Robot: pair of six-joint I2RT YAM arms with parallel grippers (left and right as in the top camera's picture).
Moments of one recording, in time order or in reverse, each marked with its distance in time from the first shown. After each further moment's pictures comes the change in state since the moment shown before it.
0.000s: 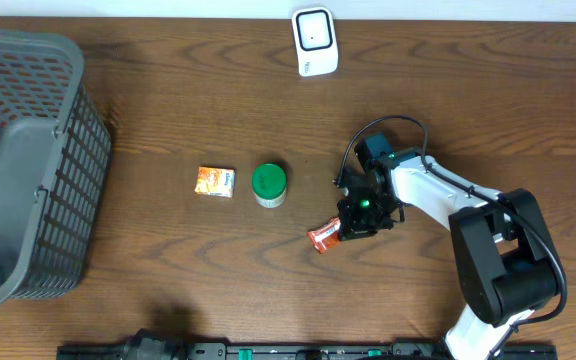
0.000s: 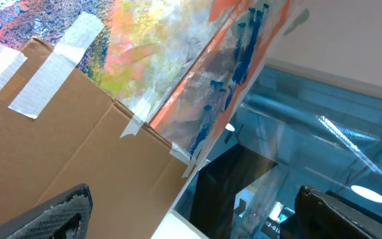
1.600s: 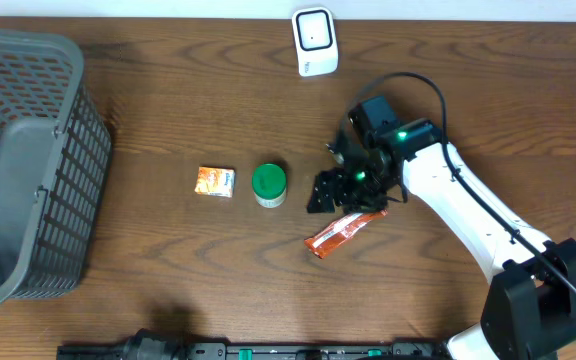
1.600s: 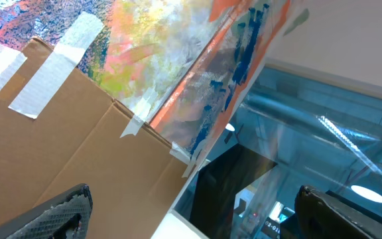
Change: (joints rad) left arm 0.000 0.000 0.000 0.000 0.000 0.000; right arm 0.056 -0.179 0.246 -0.261 -0.031 0.317
